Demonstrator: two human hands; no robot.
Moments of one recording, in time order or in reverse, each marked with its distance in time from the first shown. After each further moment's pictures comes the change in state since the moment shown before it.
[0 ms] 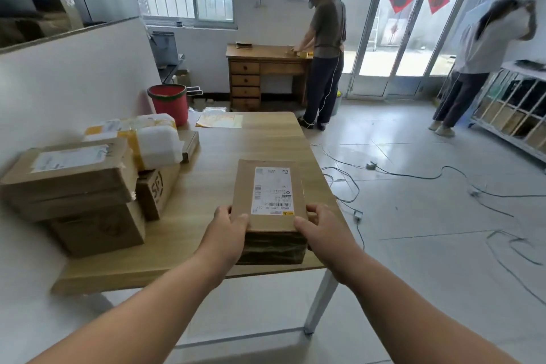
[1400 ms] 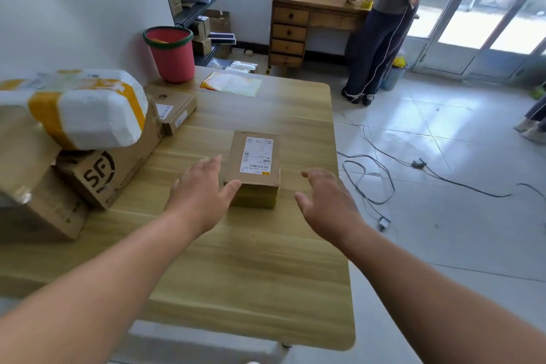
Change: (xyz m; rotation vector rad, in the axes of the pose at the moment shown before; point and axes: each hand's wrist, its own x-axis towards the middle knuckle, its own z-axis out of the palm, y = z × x) left_hand 0.216 0.044 0.082 0.820 0.219 0.019; right_hand 0.290 0.028 -0.085 -0.860 -0.110 -0.340
